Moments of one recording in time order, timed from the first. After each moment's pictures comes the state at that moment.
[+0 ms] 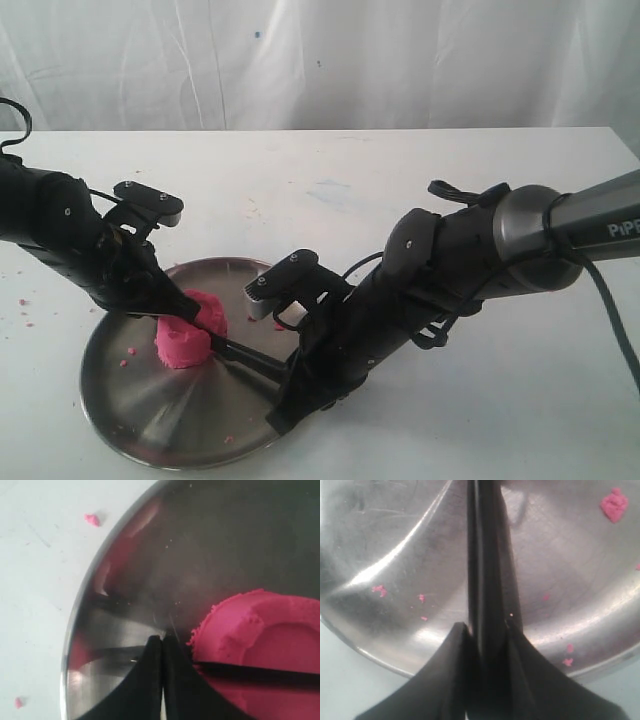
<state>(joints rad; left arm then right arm) -0.27 1.78 -0.94 -0.11 0.38 0.21 0.68 1.89 -0.97 0.80 0.47 -0.99</state>
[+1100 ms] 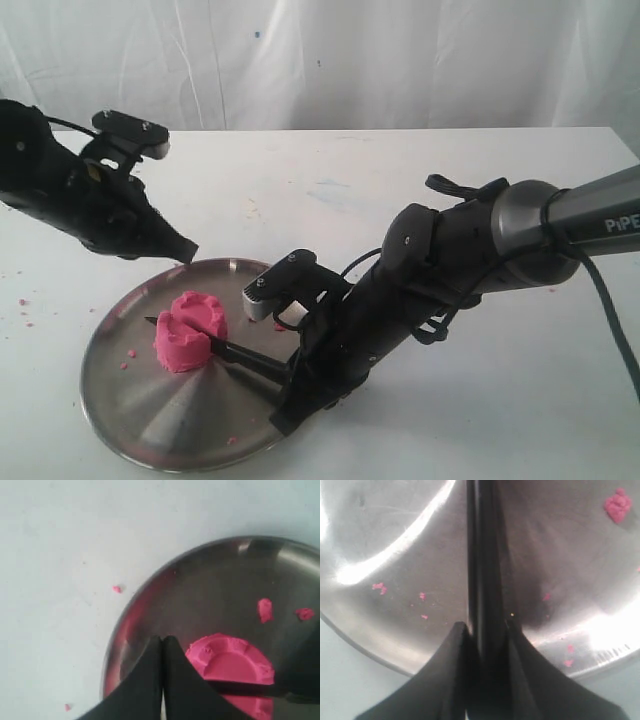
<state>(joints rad) -0.28 1.58 -1.00 -0.11 0.45 0.21 0.68 1.90 -0.99 0.76 0.50 -0.98</state>
